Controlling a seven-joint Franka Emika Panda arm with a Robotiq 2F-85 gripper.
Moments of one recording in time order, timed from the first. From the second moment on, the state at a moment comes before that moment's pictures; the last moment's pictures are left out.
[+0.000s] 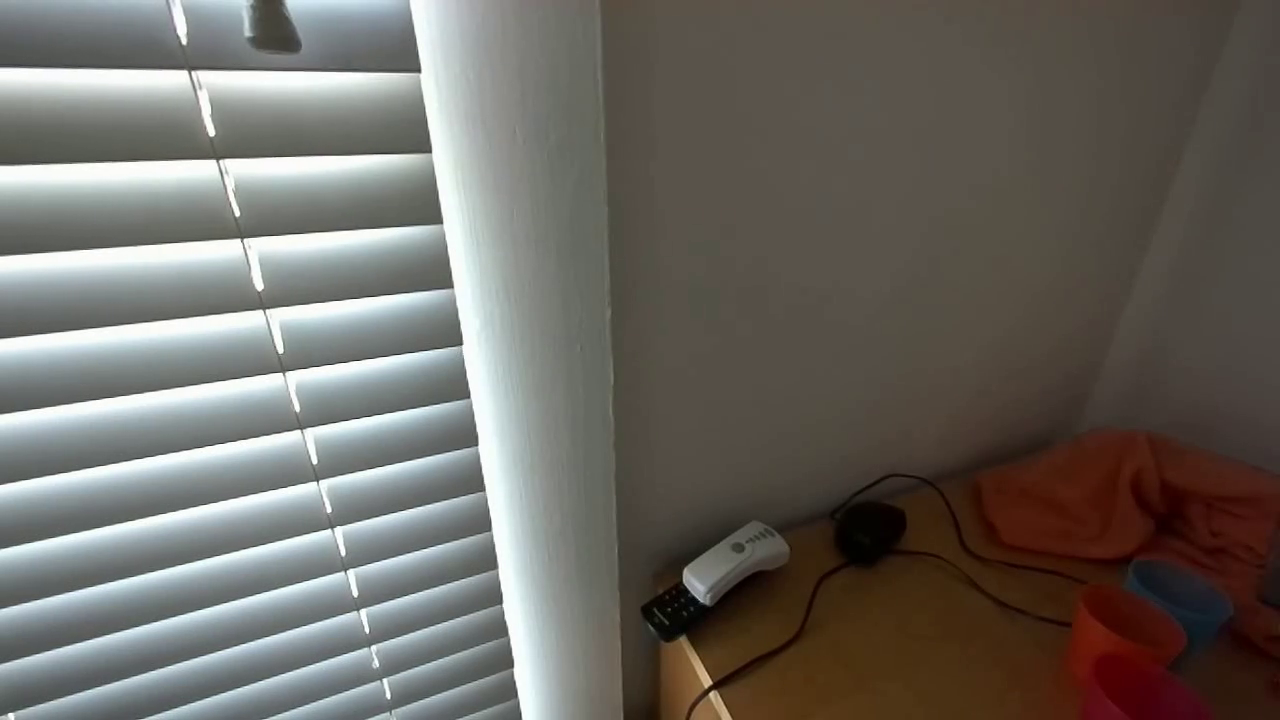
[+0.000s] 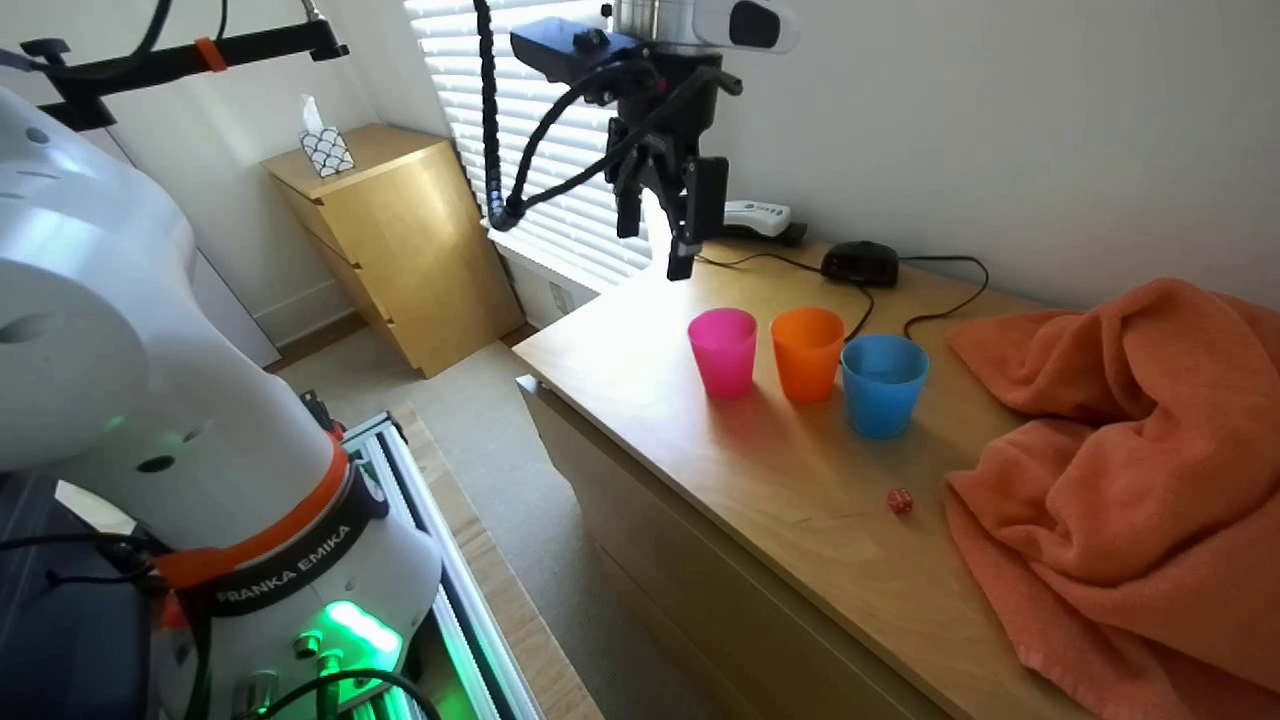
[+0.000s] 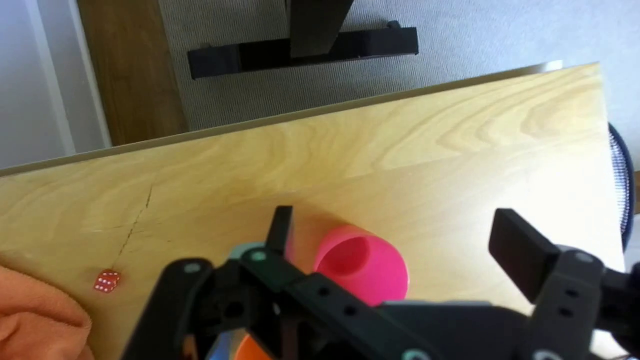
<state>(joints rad) -0.04 -0.33 -0.09 -2.58 0.04 2.02 -0.04</state>
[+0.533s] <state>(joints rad) -0.04 -0.28 -0.07 -2.57 0.04 2.06 0.00</state>
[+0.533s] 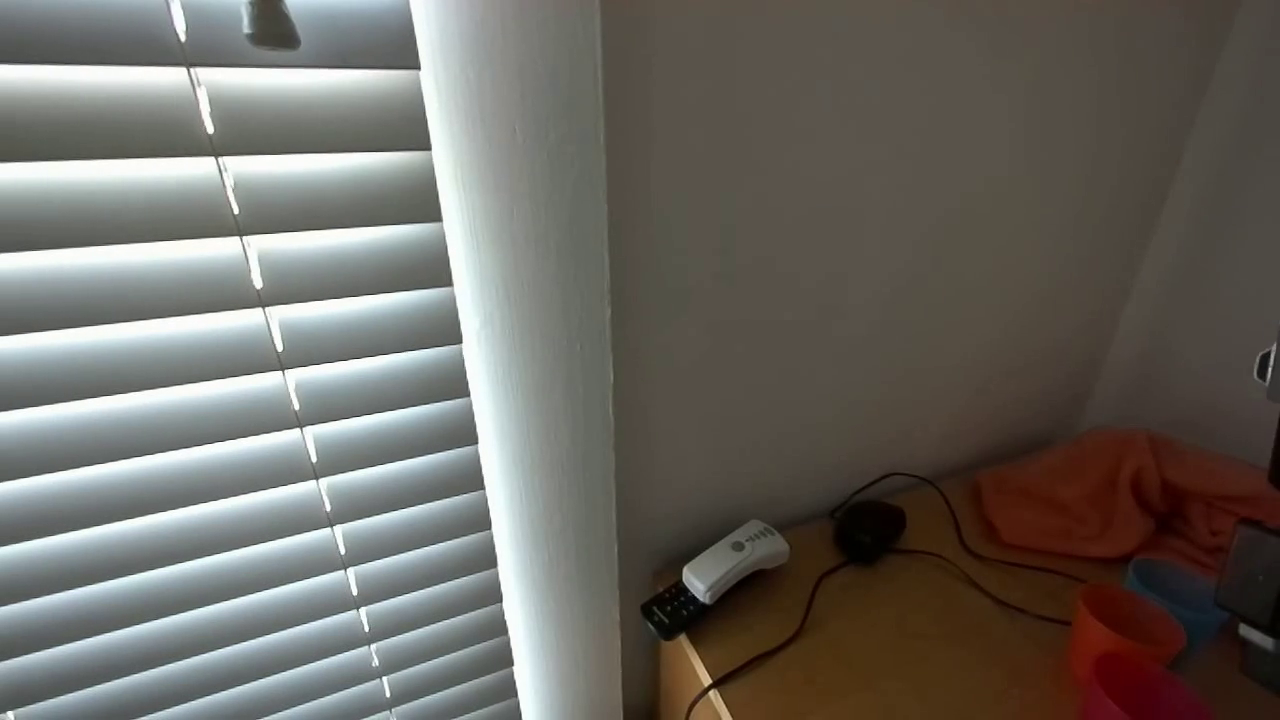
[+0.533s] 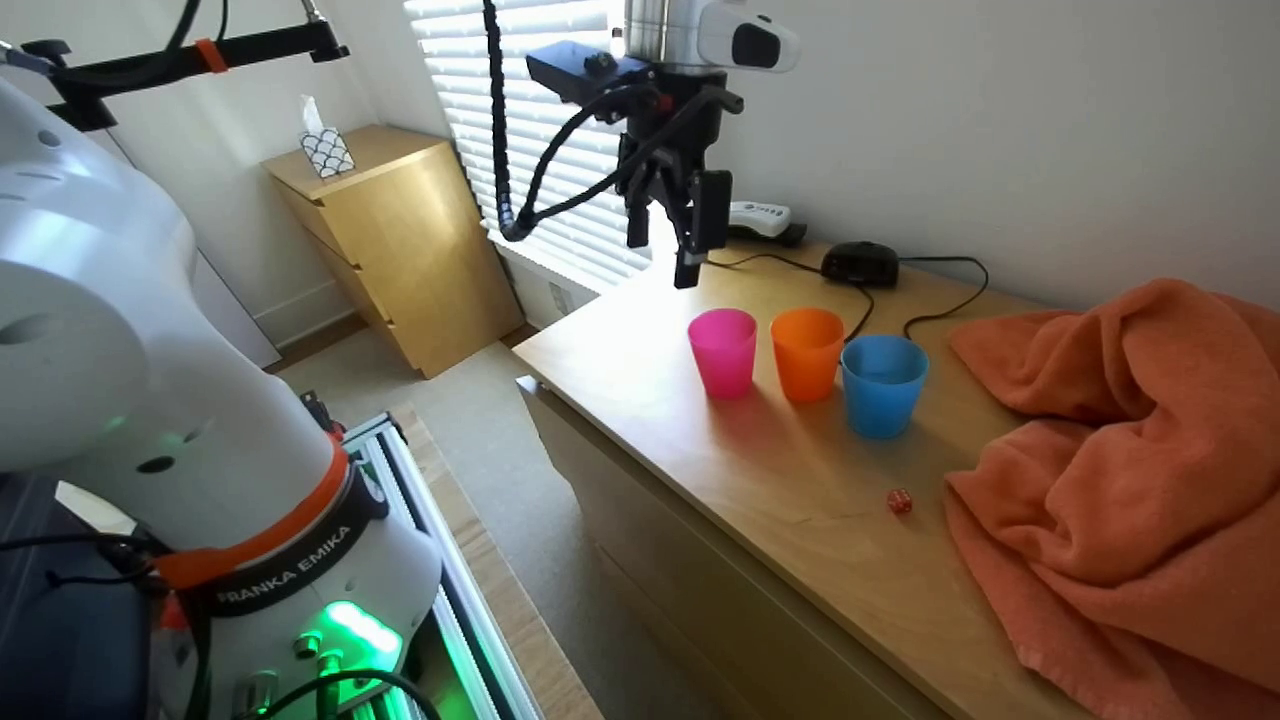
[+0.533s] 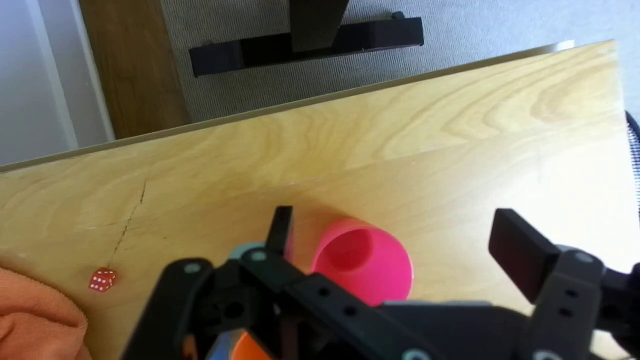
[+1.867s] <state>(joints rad) -0.01 0.02 -0.01 -2.57 0.25 2.53 0.17</state>
